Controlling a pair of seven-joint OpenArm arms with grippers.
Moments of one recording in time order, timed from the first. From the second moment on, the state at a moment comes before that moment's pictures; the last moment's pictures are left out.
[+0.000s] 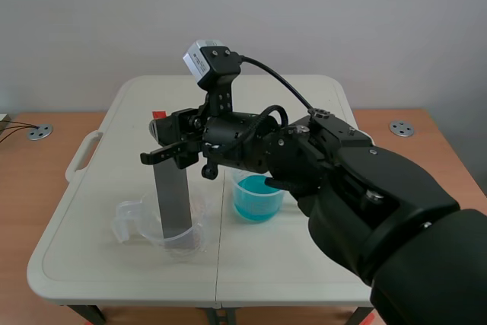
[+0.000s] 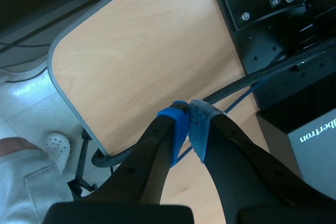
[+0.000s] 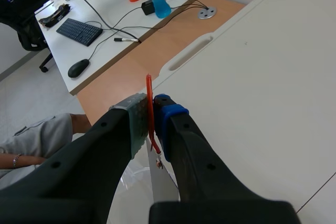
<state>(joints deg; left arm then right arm) 50.5 -32.2 11.6 75.7 -11.0 -15.9 -2.2 12.6 0.2 -26.1 68.9 23.3 34.8 -10.8</state>
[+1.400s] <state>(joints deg) 50.5 -32.3 11.5 75.7 -11.0 -15.9 -2.2 5.9 3.6 -26.3 93.8 14.7 44.9 -10.0</state>
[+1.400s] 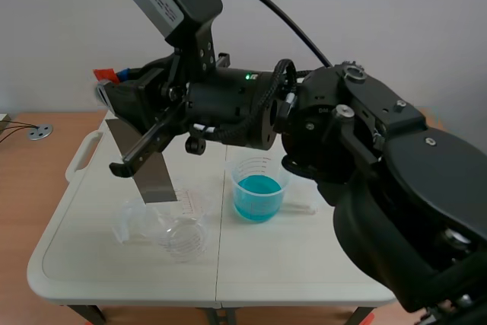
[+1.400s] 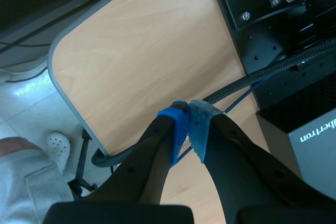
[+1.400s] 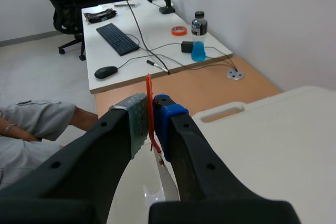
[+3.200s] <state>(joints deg) 43.6 -45.8 -6.0 105.8 -18.7 -21.9 -11.3 8.5 22.2 -10.7 99.2 26.9 45.3 -6.1</state>
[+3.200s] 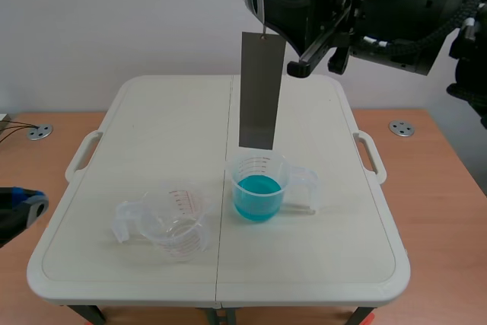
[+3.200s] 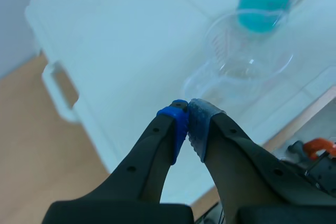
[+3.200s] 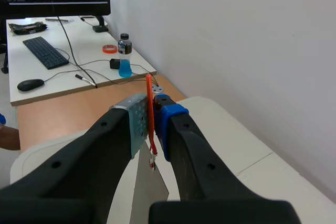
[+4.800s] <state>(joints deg) -1.5 -25.0 27.4 88.2 -8.0 -18.9 3.7 8.6 22.2 -10.7 98.5 28.0 45.3 -5.3</state>
